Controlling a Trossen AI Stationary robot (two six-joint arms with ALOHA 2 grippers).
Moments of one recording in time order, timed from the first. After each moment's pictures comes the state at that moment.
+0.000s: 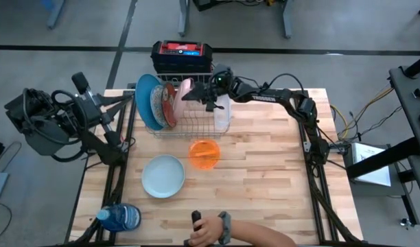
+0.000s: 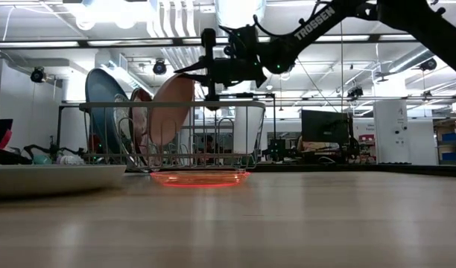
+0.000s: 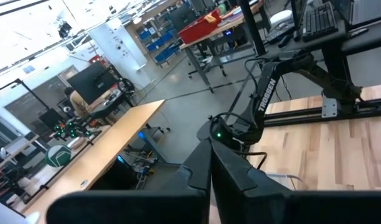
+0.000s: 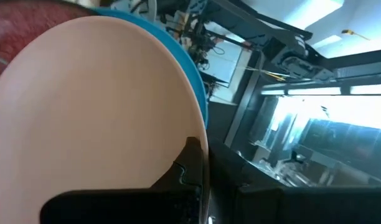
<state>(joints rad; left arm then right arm) -0.77 1.39 2.33 -1.57 -1.35 -0.14 -0.48 2.16 1.68 0.37 -0.74 -2.04</state>
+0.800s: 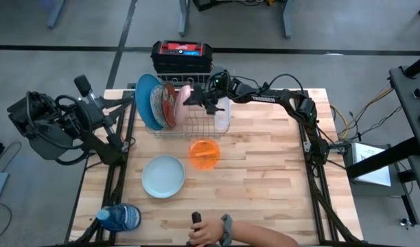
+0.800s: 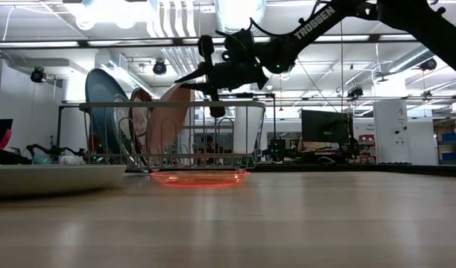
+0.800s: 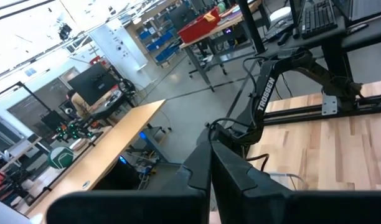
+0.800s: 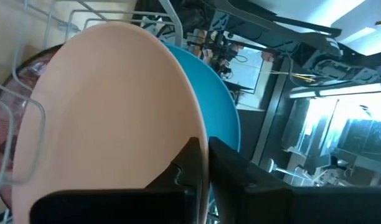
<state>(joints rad) -0.77 1.41 2.33 -1.57 -1.35 -0.14 -0.47 2.16 1.68 0.23 -0.73 -2.01</state>
